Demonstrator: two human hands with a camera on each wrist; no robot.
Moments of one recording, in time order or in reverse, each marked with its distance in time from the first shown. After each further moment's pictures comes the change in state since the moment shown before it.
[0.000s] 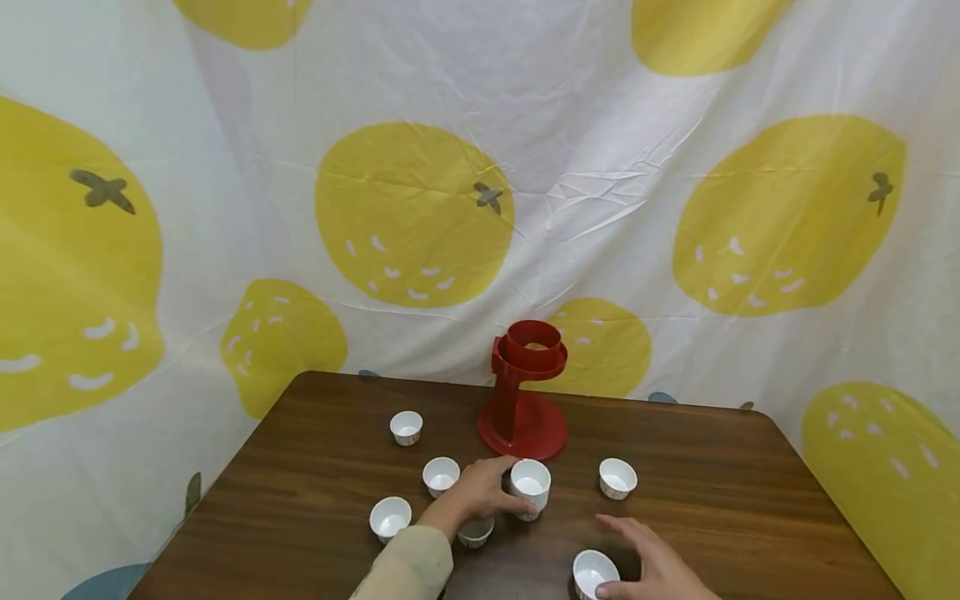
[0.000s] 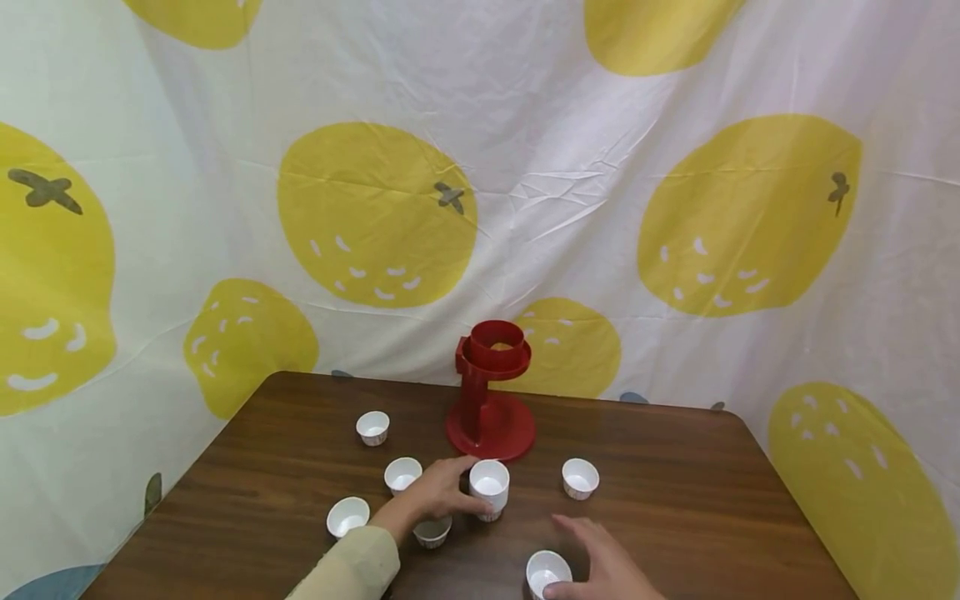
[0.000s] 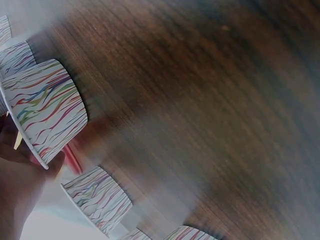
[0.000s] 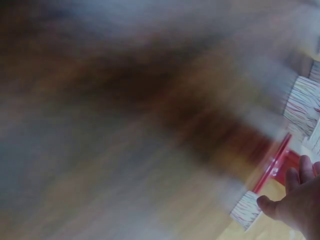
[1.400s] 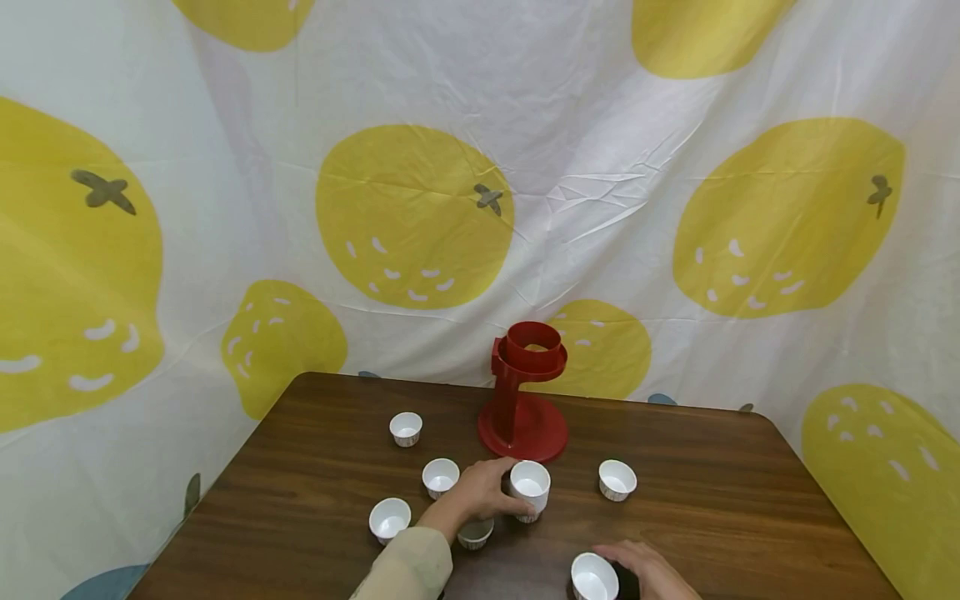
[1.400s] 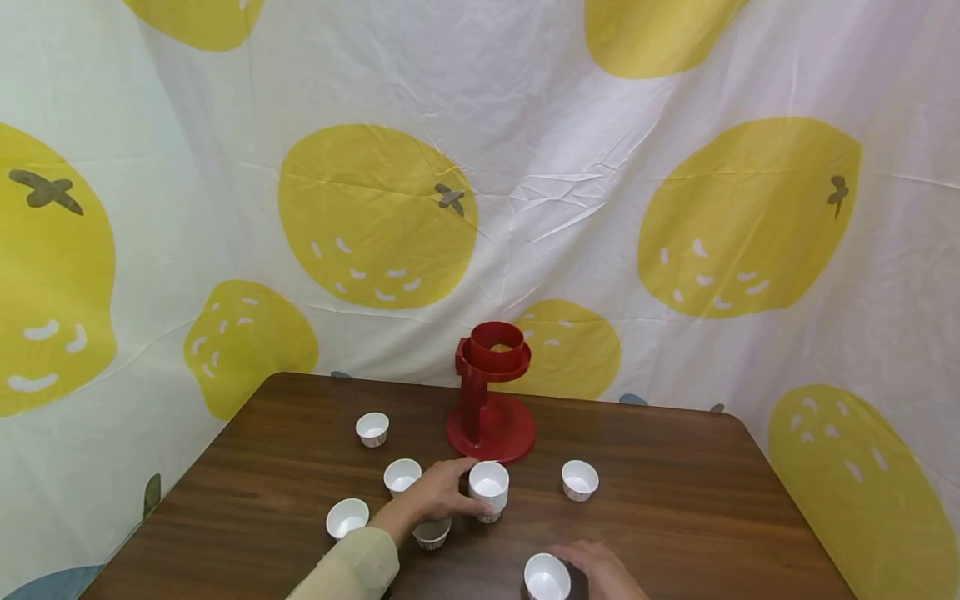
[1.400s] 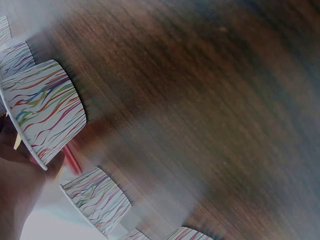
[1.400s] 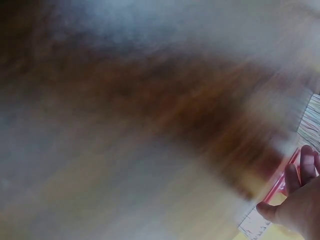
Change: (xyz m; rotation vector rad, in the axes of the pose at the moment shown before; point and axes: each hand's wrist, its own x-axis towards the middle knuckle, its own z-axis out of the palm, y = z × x) left_hand 0.000 0.002 0.000 -0.014 -0.010 -0.017; right_hand -0.005 0.020 0.011 0.043 -0.044 -0.264
